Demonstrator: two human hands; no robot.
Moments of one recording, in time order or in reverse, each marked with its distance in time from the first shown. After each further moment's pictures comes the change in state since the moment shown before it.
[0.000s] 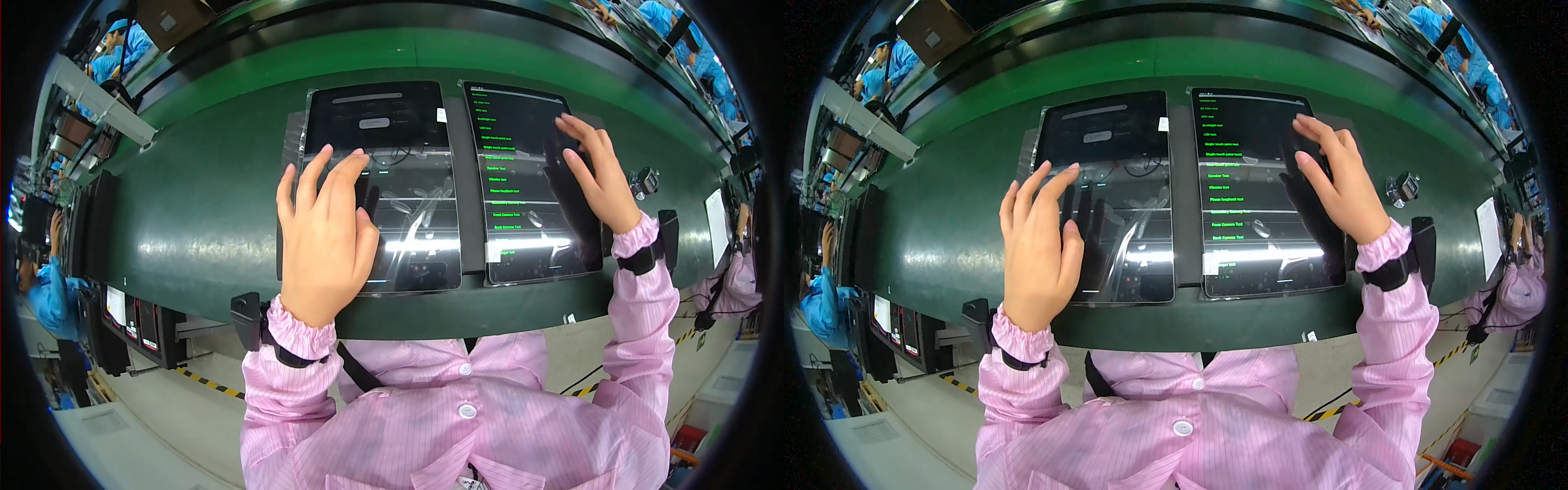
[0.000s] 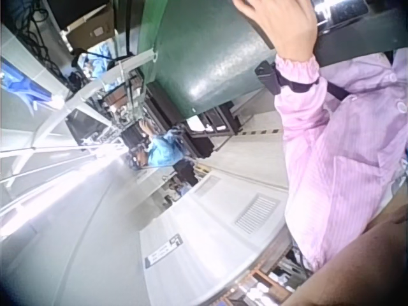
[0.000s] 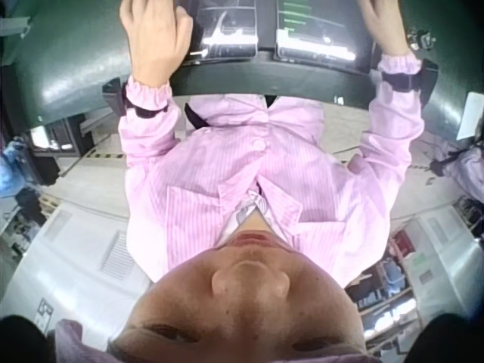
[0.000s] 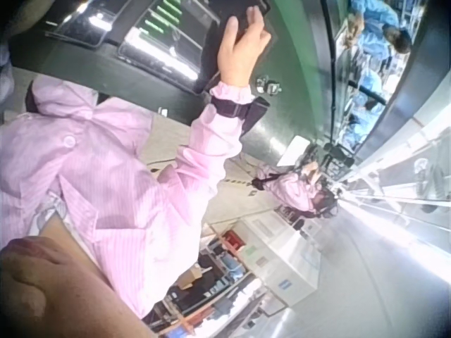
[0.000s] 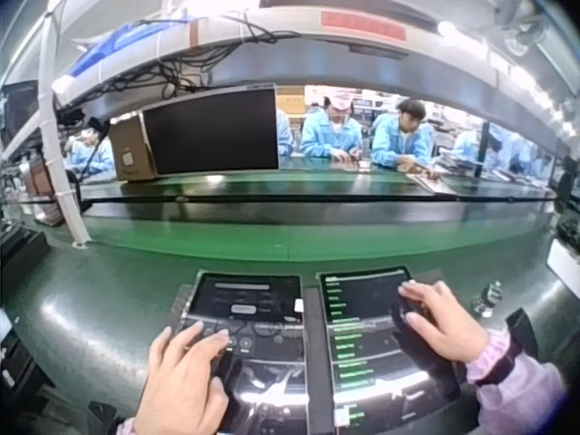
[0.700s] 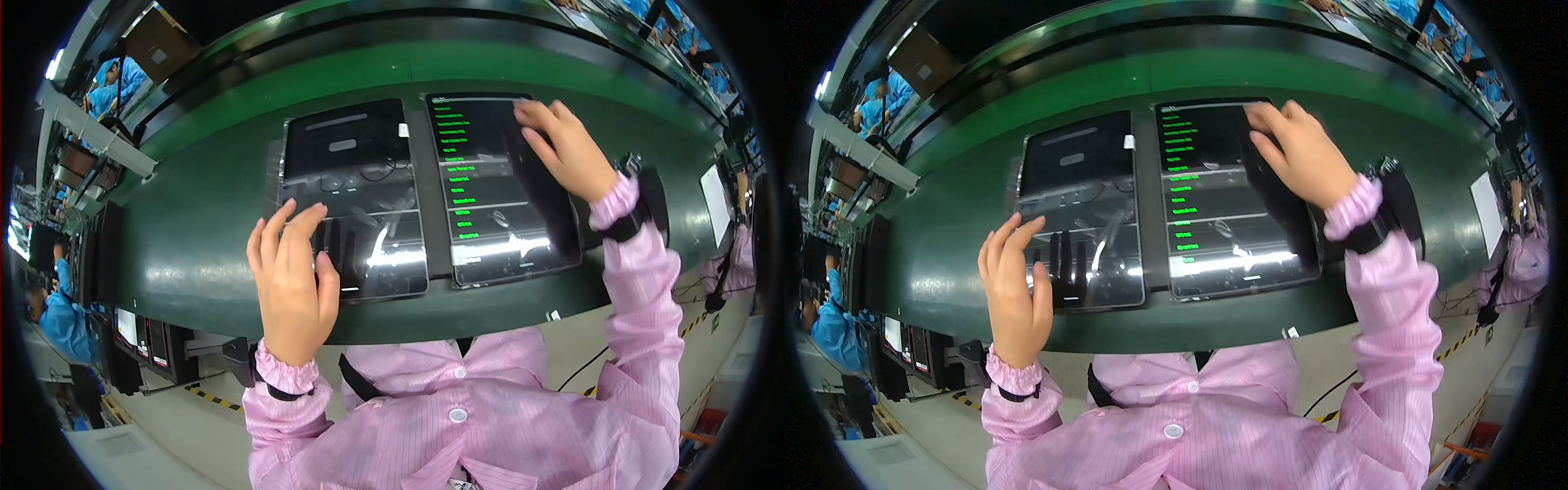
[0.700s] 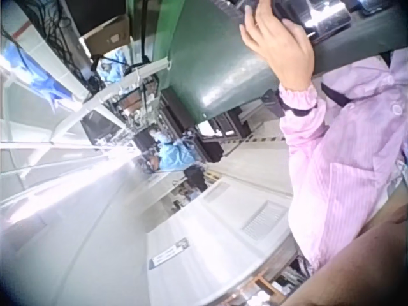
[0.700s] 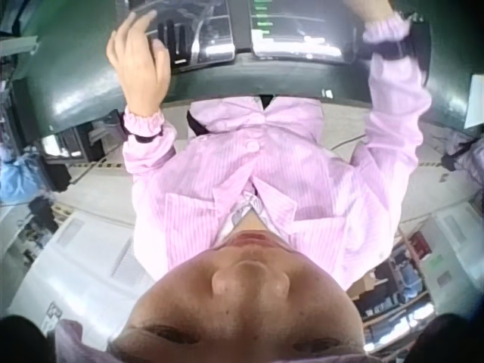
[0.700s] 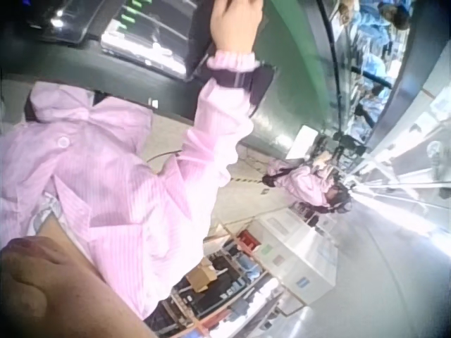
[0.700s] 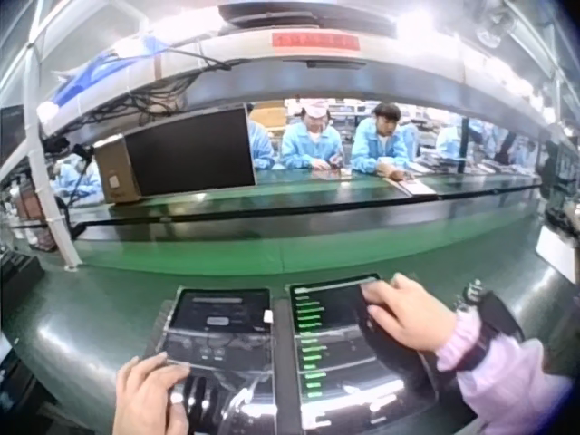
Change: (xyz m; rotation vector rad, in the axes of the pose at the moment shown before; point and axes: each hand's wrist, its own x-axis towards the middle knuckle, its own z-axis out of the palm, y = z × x) left_hand -0.020 0.020 -0.022 0.067 -0.010 -0.034; right_hand 0.027 0.013 -0.004 -0.154 -0.125 -0.144
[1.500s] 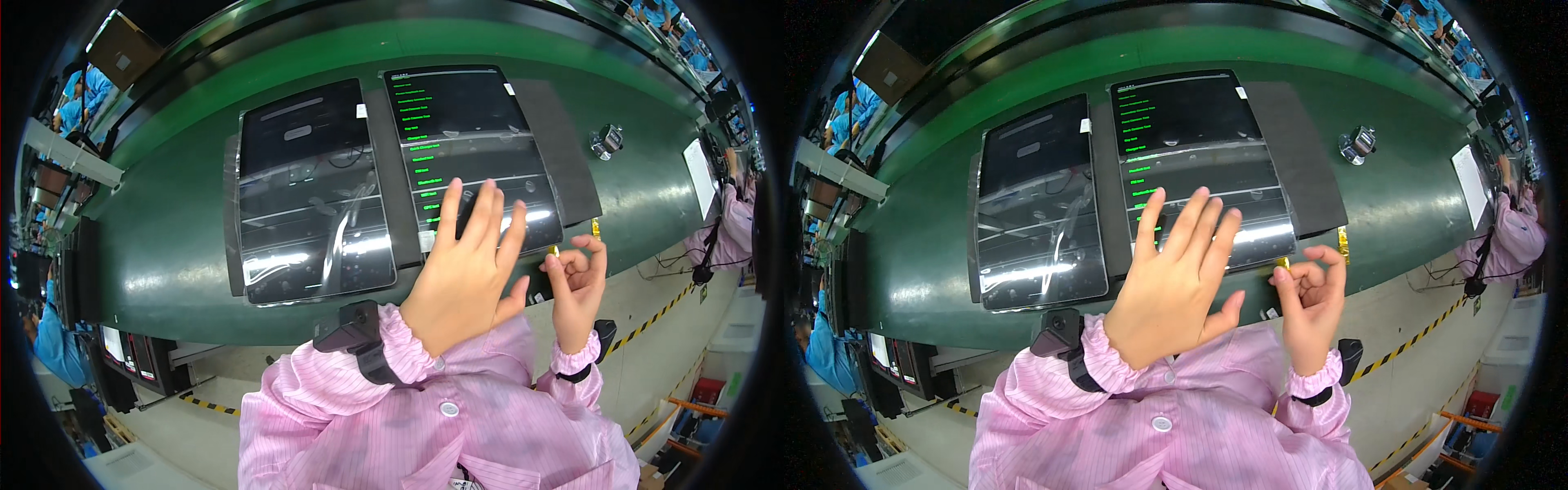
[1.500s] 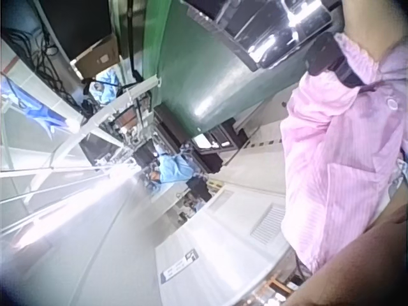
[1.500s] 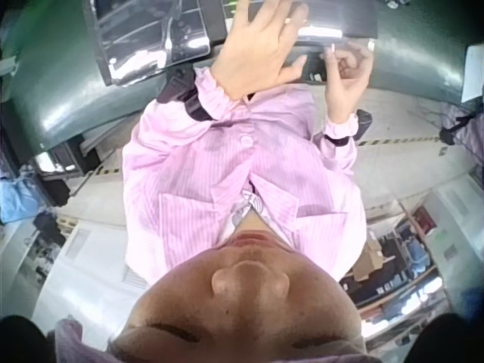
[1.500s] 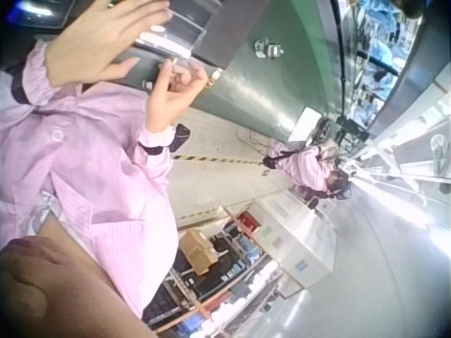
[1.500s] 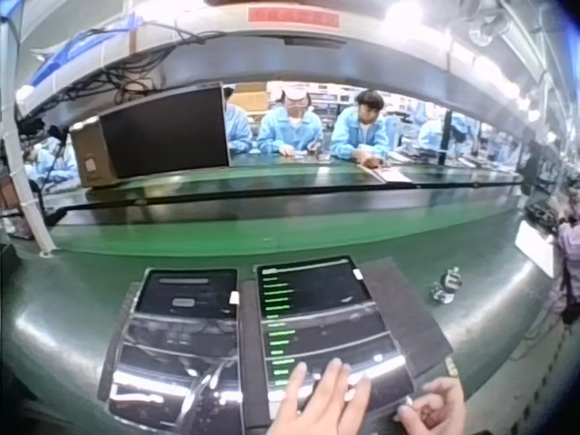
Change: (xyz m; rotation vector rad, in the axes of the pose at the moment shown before) left_hand 0.035 0.134 0.073 -0.264 -0.249 0.406; right_hand -0.166 -0.128 0.006 0.862 0.546 0.917
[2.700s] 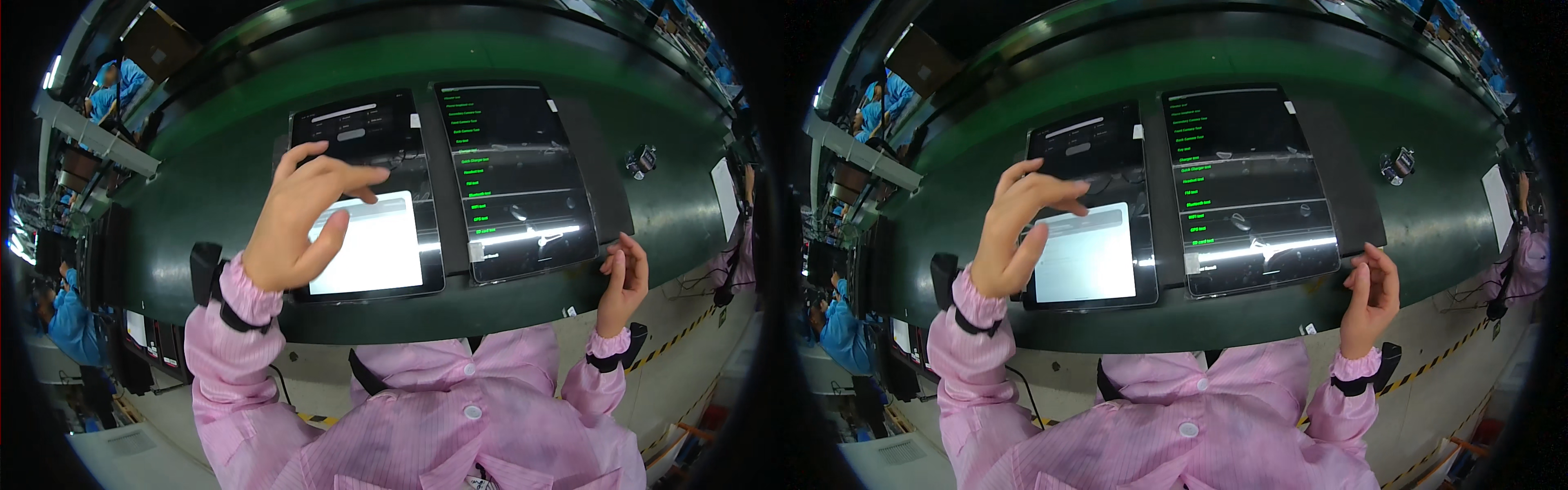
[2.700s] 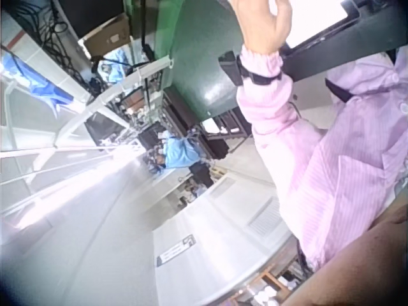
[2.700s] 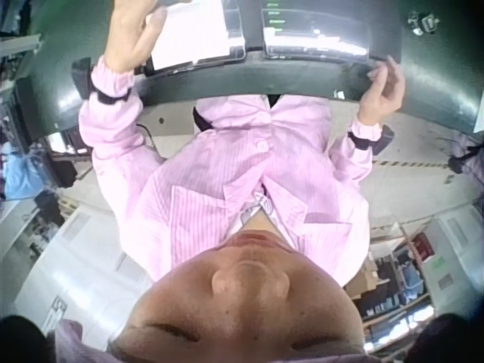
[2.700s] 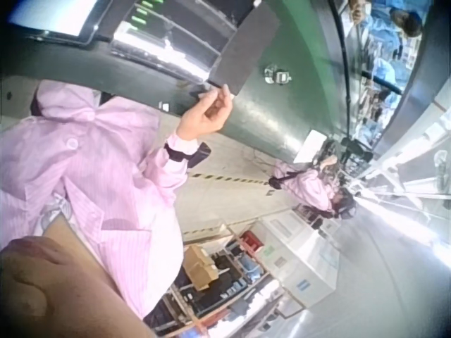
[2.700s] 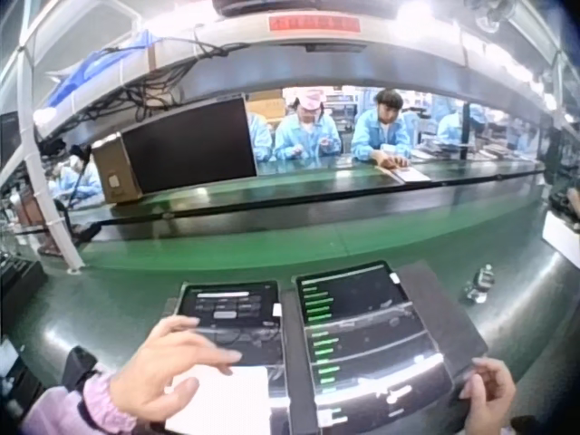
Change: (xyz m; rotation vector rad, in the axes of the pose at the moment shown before) left_hand -0.048 -0.143 -0.129 -0.175 -0.074 -0.001; right_hand 0.031 0.029 -0.032 -0.227 0.135 -0.278
